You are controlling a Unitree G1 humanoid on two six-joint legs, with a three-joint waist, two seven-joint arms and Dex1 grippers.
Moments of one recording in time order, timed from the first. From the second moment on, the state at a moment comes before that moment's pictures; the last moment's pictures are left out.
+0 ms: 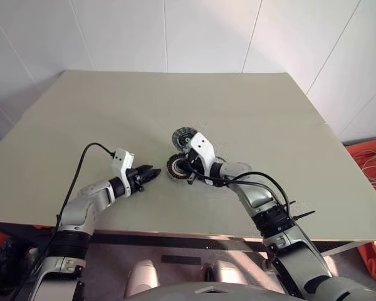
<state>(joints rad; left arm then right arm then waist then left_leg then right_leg) -0.23 0.36 0.04 0.15 -0.45 0.52 -0.73 -0.47 -0.19 0.31 0.21 0.06 0.40 0.72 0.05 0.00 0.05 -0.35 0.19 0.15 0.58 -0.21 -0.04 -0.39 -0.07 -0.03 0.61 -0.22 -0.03</state>
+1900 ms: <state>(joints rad) -0.27 0.33 0.03 0.20 -0.43 0.51 -0.76 -0.18 -0.63 -0.03 -0.23 0.28 0.79 0.76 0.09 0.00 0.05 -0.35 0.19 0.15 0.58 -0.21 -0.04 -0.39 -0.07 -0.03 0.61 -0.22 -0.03</state>
